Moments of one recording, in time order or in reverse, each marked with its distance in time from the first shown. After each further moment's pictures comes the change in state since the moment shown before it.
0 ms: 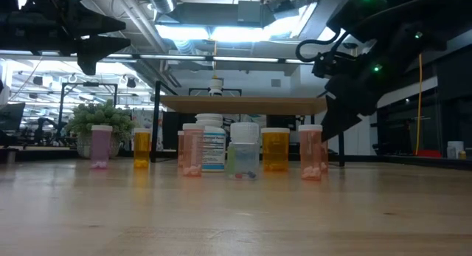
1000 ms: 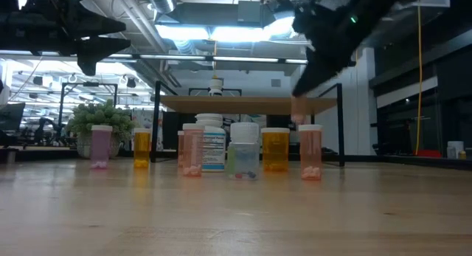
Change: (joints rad) left arm 0.000 0.000 0.000 -0.009 0.000 0.006; right arm -0.044 -0.043 0.317 -0.308 -0.006 -0.171
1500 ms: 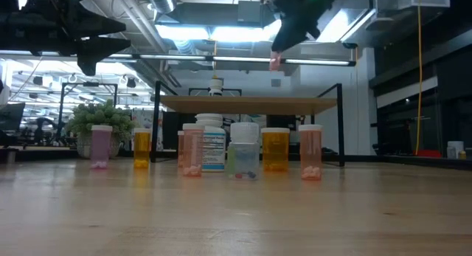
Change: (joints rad) left arm 0.000 0.000 0.000 -0.002 0.000 0.000; right arm -0.433 0.000 0.390 -0.170 -0.168 -0.259
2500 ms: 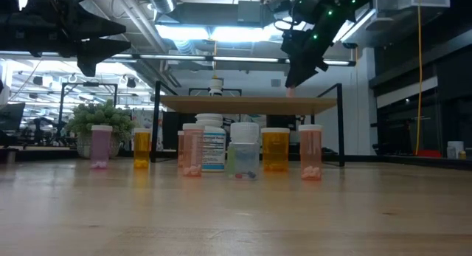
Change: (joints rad) left arm 0.000 0.000 0.000 -0.014 0.000 0.000; right arm -0.253 0.083 -0.058 -0.011 -0.147 -0.037
